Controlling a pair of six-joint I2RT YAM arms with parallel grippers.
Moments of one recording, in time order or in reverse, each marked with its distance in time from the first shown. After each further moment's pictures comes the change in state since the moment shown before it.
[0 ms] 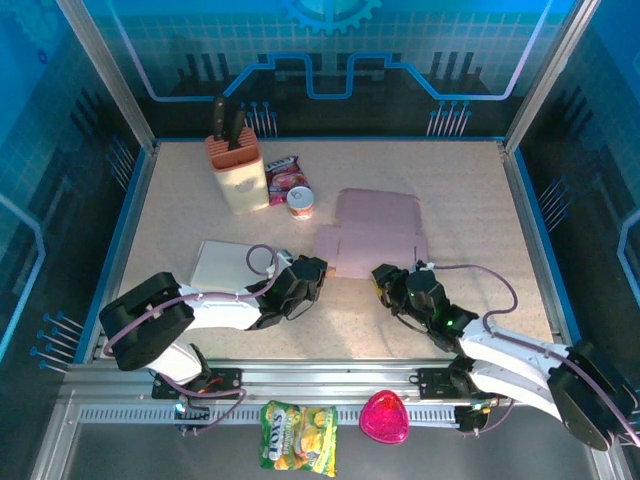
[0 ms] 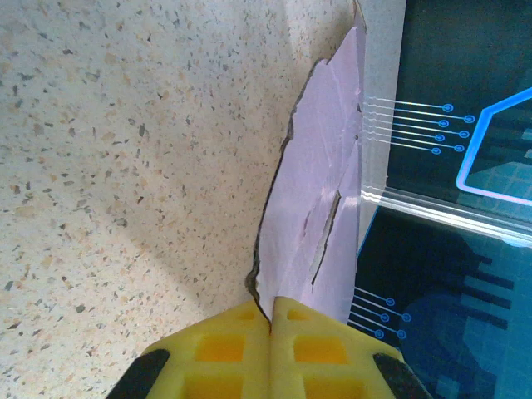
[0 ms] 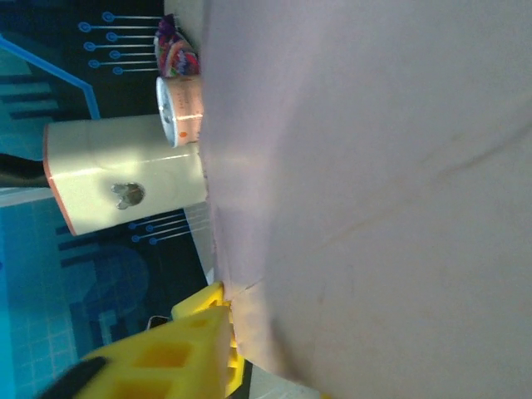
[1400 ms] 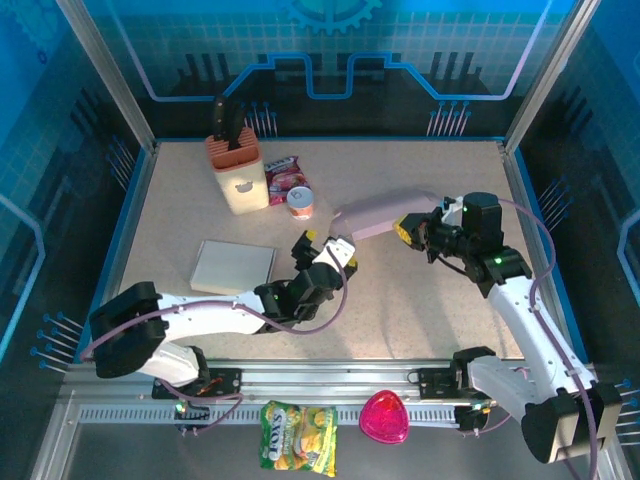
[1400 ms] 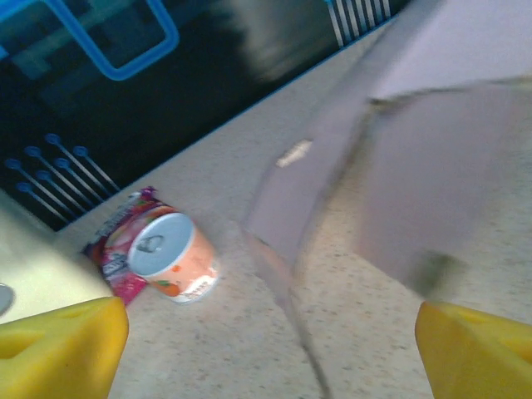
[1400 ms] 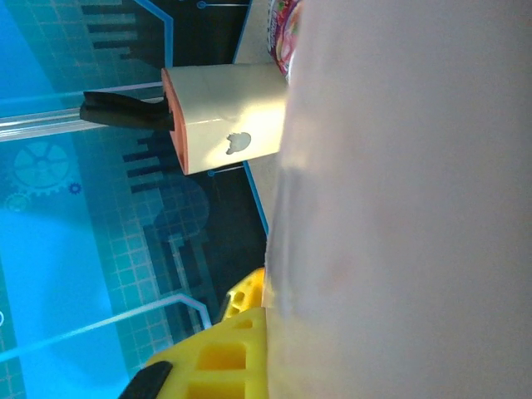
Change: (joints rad) left arm -0.173 -0.078 0.203 -0.144 -0.447 1.977; right arm -0.536 0.031 0.645 -0.710 -0.726 -0.348
